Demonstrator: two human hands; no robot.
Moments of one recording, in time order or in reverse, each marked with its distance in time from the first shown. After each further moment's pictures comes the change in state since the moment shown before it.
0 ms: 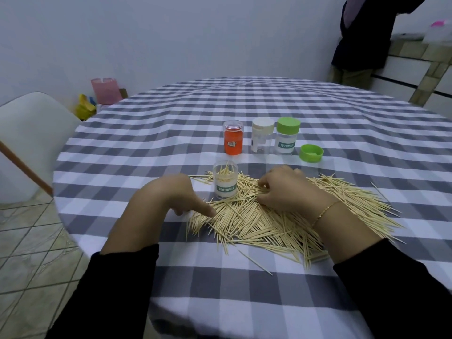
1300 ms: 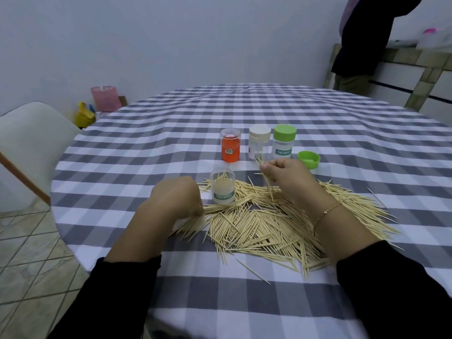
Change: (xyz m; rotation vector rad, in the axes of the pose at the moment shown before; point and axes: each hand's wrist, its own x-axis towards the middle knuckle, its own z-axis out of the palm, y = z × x) left_hand 0.006 0.007 0.006 0.224 0.271 0.079; right_hand 0.002 0.008 -0.011 1.102 0.269 0.242
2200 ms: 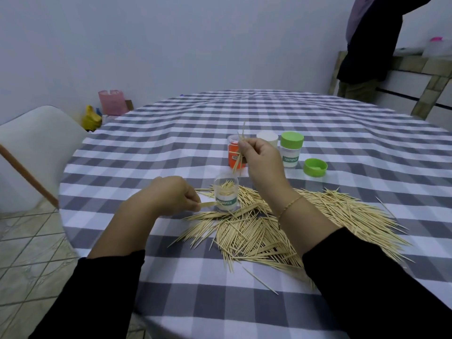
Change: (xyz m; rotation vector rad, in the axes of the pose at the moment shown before) left_hand -0.007 -0.028 -0.018 -0.143 -0.009 0.116; right_hand 0.019 -0.041 0.058 0.323 0.101 -0.224
